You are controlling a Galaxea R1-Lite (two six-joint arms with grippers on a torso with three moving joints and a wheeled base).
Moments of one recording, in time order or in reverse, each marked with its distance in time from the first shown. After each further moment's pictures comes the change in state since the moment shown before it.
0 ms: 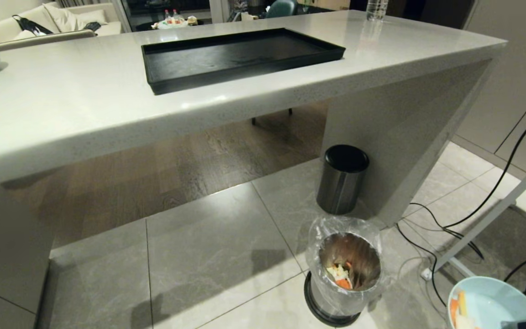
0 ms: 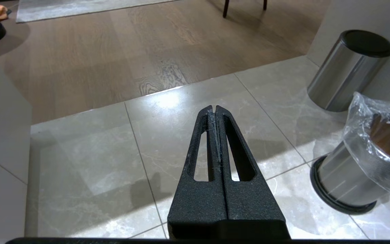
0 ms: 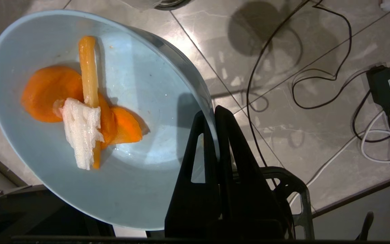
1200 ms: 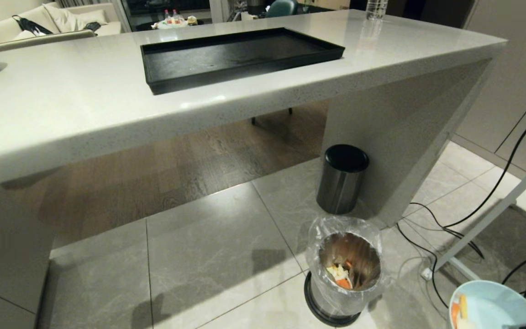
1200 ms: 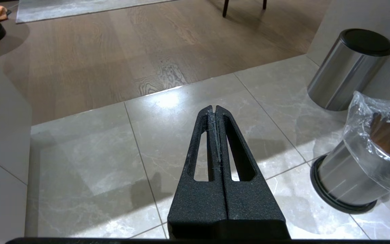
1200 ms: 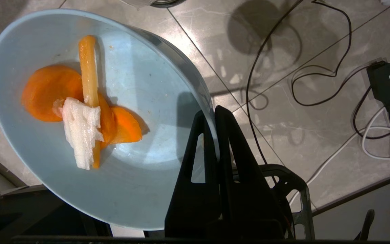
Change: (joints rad) left arm 0.000 0.000 0.000 0.000 0.000 0.000; right arm 0.000 -0.009 0.026 -0.010 -0.001 -0.001
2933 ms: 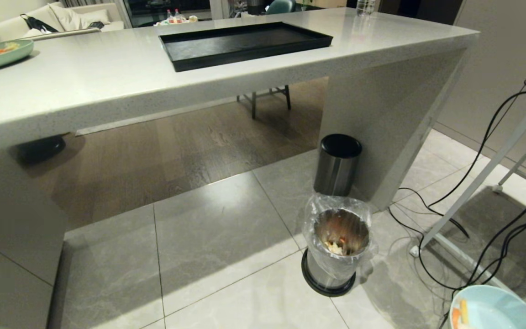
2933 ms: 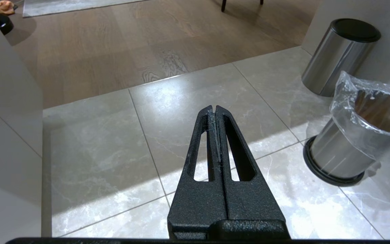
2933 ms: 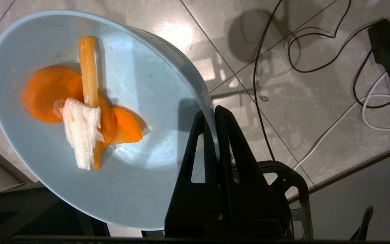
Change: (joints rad) left arm 0.000 0.000 0.000 0.000 0.000 0.000; right arm 0.000 -0.004 0.013 0.002 -0.003 -0.003
